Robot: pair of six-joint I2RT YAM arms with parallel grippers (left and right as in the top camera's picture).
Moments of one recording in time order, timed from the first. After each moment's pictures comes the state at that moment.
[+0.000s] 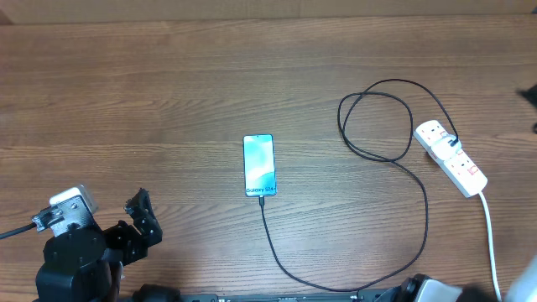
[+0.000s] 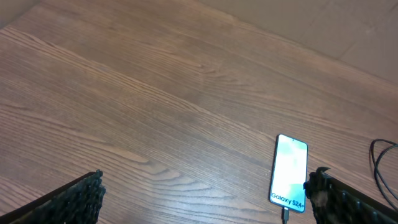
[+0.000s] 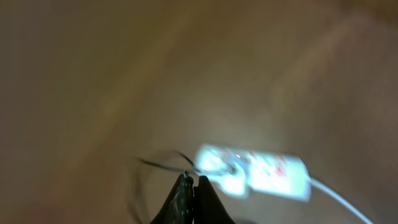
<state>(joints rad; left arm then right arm) -0.20 0.58 1.20 -1.29 -0.32 -0.52 -0.50 1.40 1.81 -1.16 -0.06 0.50</state>
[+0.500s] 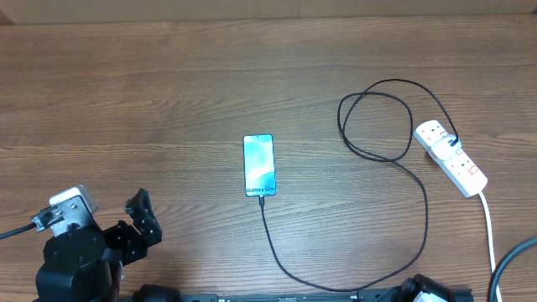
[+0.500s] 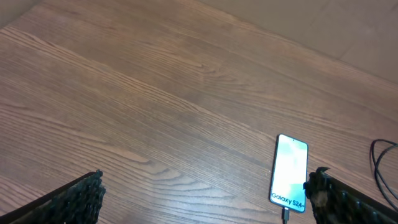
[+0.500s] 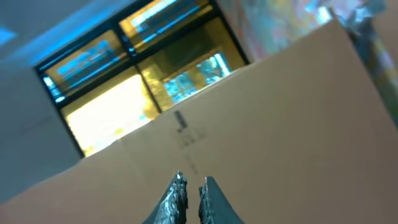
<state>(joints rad) -0.19 0.58 1.20 -1.29 -0.32 -0.52 -0.49 0.93 1.83 -0.50 -0.38 0.70</state>
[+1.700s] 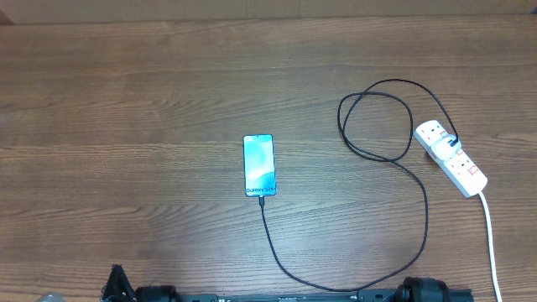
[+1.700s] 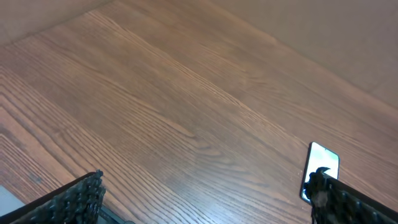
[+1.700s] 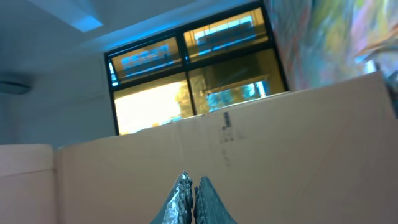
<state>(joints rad) 0.03 0.19 1.20 -1.57 -0.32 -0.52 -0.12 0.42 1.69 -0.71 -0.19 0.38</state>
